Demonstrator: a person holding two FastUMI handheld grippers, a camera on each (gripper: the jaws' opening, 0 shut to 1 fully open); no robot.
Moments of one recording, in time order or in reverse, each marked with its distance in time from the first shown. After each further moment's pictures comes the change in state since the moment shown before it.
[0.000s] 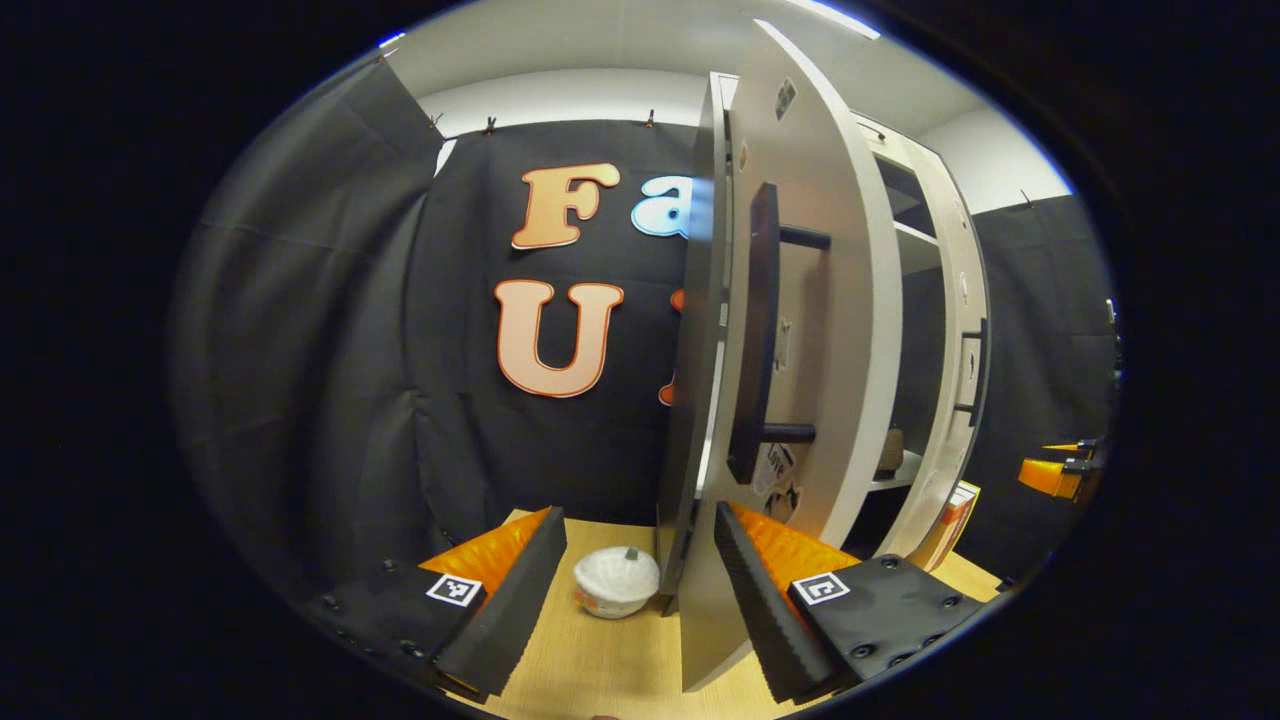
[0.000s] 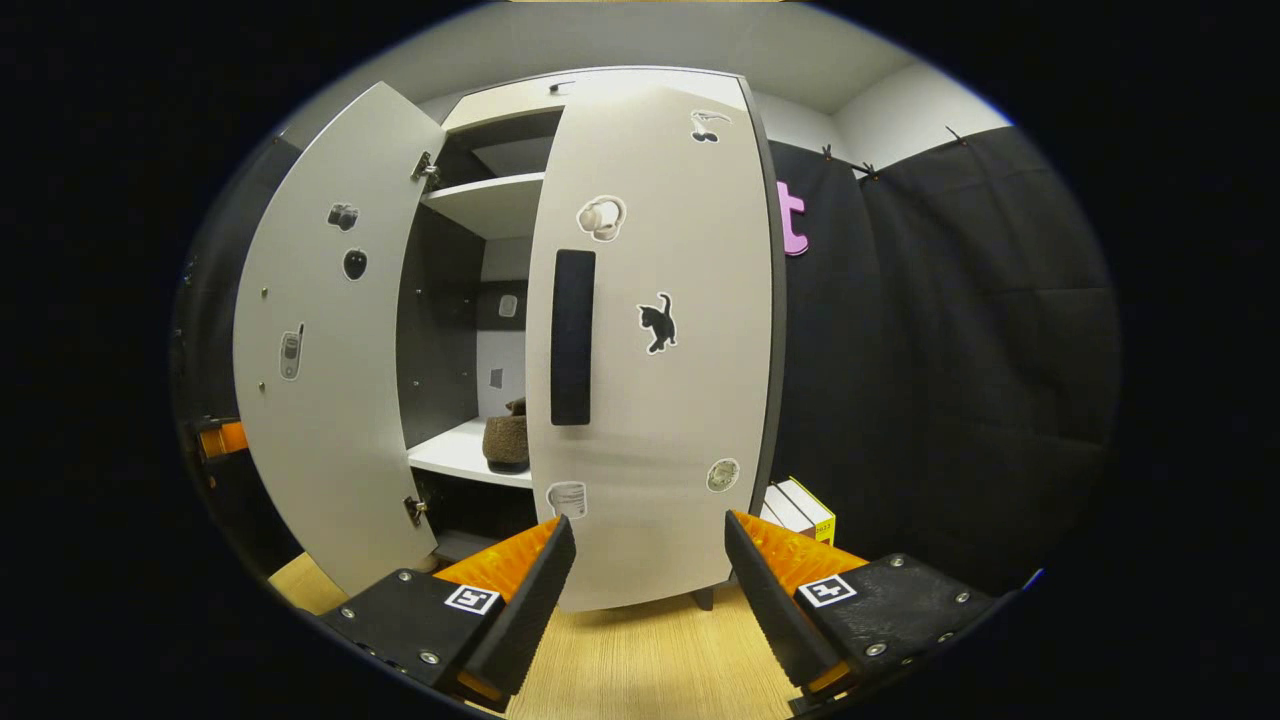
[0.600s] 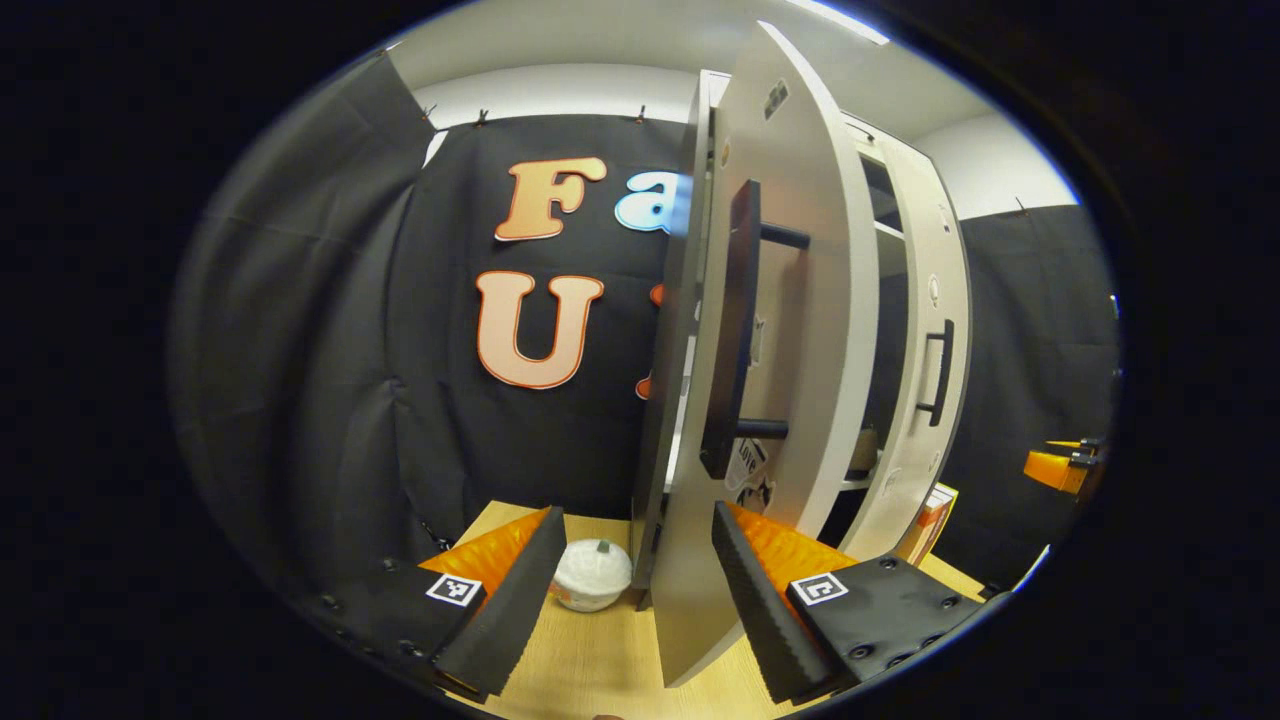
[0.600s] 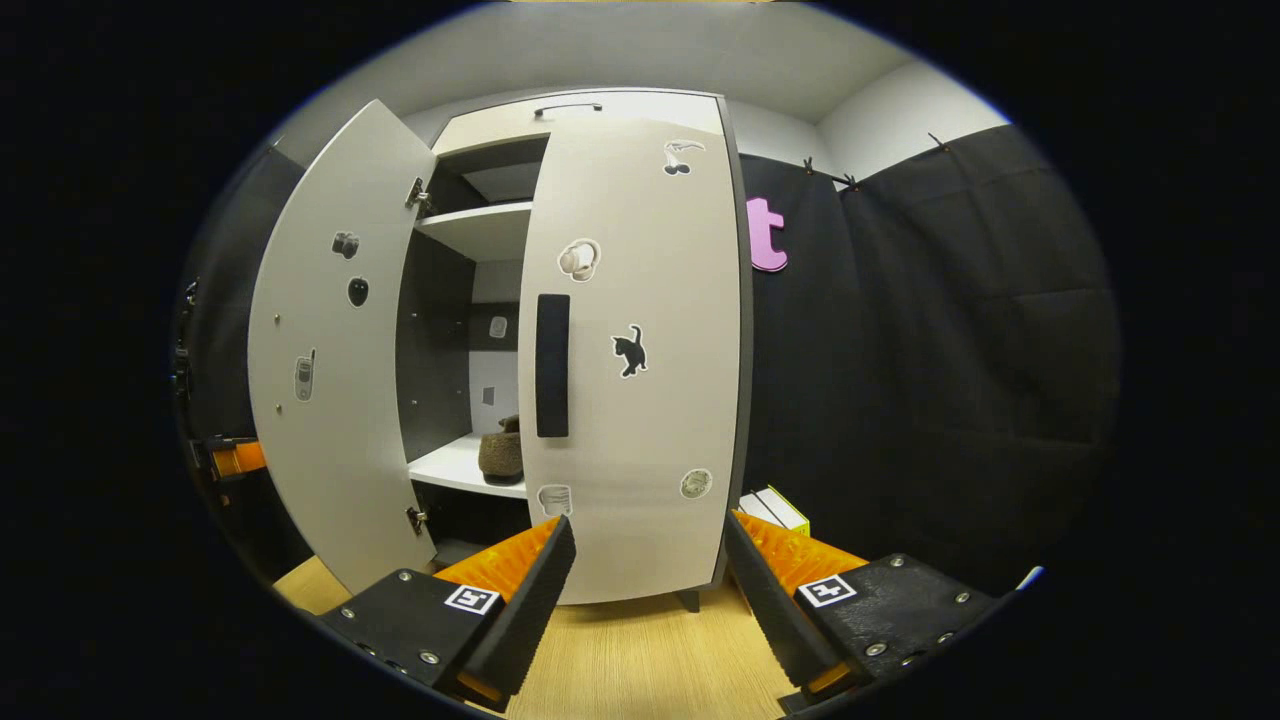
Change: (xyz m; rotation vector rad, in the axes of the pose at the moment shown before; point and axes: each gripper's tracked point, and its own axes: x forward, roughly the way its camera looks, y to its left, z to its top) left arm -0.005 -0.023 0.001 -0.001 0.014 -0.045; right arm -0.037 -0.015 0.014 0.019 -0.049 -0.029
